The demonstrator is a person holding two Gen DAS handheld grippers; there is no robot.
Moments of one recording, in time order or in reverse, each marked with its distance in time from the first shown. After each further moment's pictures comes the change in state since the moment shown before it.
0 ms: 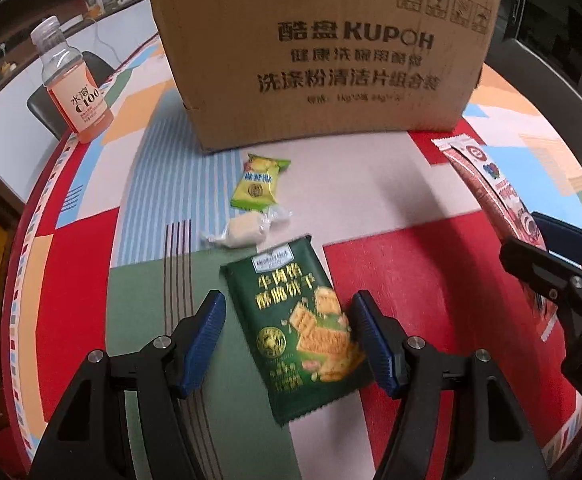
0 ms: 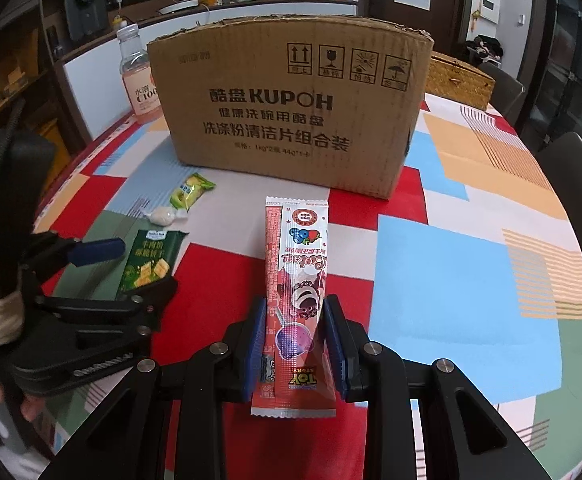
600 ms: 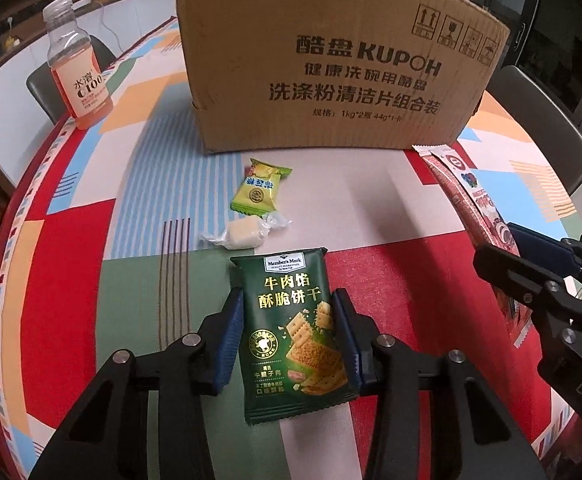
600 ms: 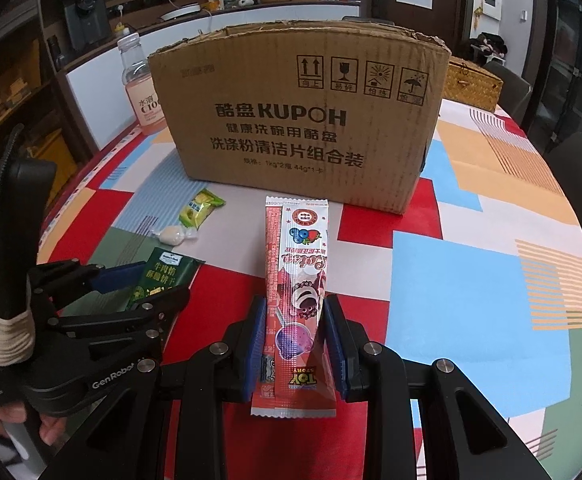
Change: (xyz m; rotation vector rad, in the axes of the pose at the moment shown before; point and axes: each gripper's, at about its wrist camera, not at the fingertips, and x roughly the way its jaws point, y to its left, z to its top) left arm -0.007 0.012 -0.001 -0.070 -0.021 -0.083; right arm 0.003 0.005 0.011 0.017 -0.006 0.033
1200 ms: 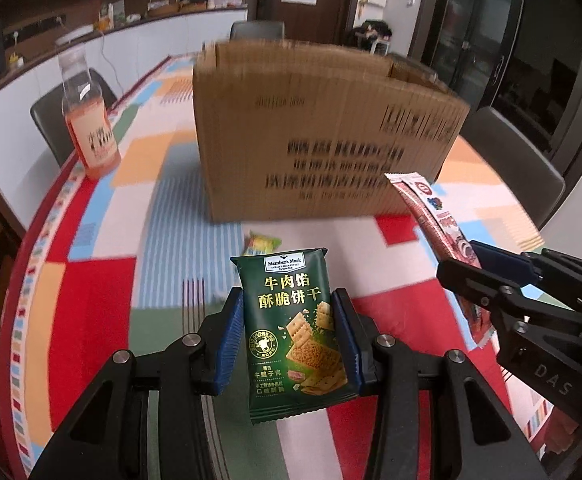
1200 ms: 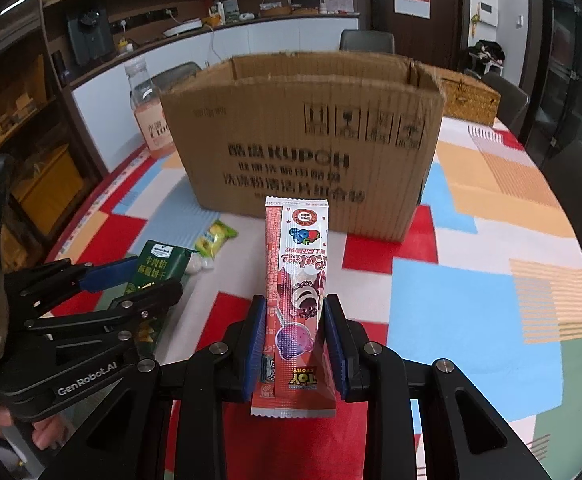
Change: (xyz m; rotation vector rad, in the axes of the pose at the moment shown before) left arm -0.060 0.003 0.022 0.009 -0.164 -0.062; right arm -0.026 0.002 0.023 0.013 -0.070 0.014
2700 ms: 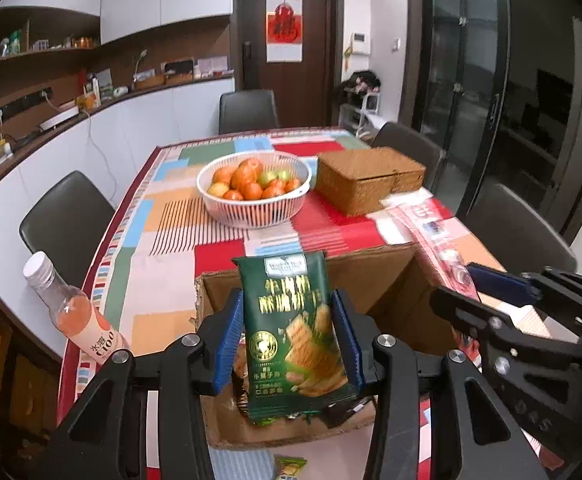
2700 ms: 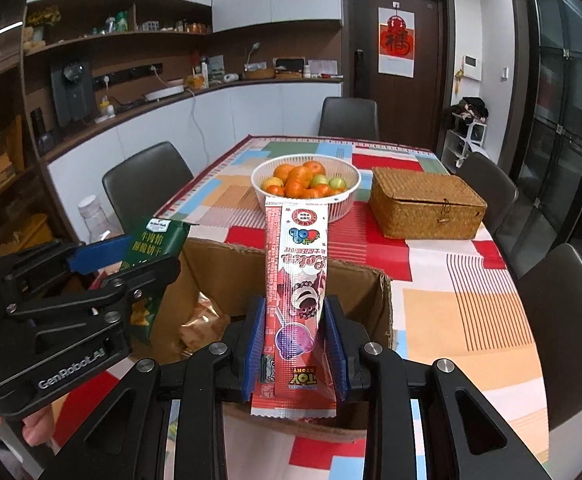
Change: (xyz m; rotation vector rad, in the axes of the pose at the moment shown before) left arm 0.018 0.001 0.198 0.090 -0.175 0.036; right arm 0.004 -0.035 0.172 -0.005 -0.176 -0.072
